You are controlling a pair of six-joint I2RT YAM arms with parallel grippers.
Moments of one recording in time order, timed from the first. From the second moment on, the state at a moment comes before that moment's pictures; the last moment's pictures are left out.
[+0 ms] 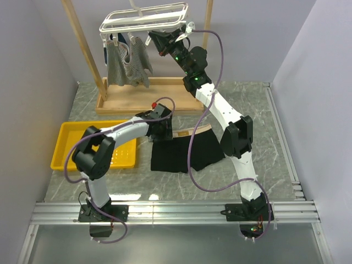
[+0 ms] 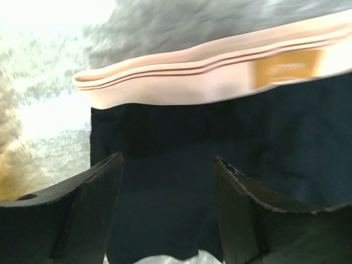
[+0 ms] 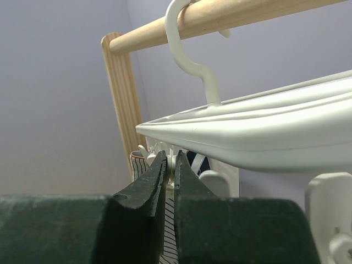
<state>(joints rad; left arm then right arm) -0.62 1.80 1.26 -0.50 -0.09 -0.64 0.55 2.29 2.34 0.55 -0.28 0.33</state>
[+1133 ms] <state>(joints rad) -0.63 2.03 1.43 -0.59 -0.31 -0.70 0.54 2.28 2.30 0.60 -0.27 0.34</state>
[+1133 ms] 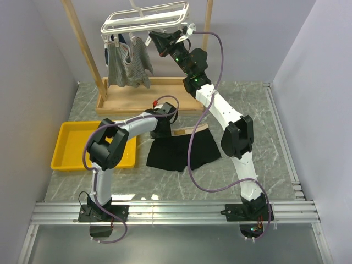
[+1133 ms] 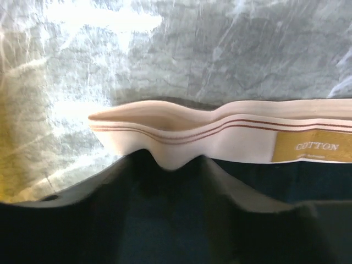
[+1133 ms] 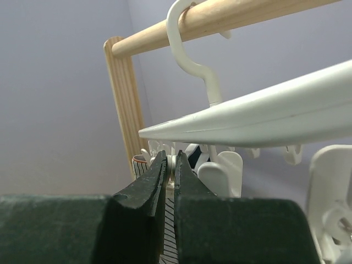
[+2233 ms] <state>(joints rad) -0.59 1.51 0.76 0.62 -0.22 0.04 0.53 2.26 2.24 0.63 -0.27 0.38</state>
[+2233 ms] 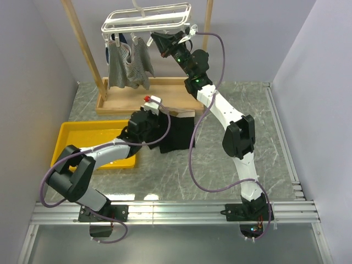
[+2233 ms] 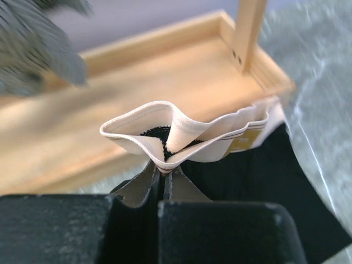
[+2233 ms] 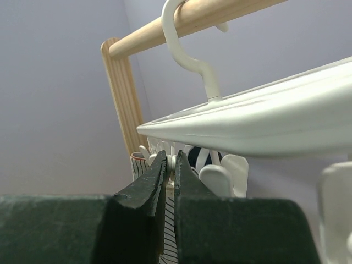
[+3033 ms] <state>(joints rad) -0.36 1.57 1.07 0.76 0.22 0.09 0.52 2.22 2.18 0.67 -0.28 0.48</state>
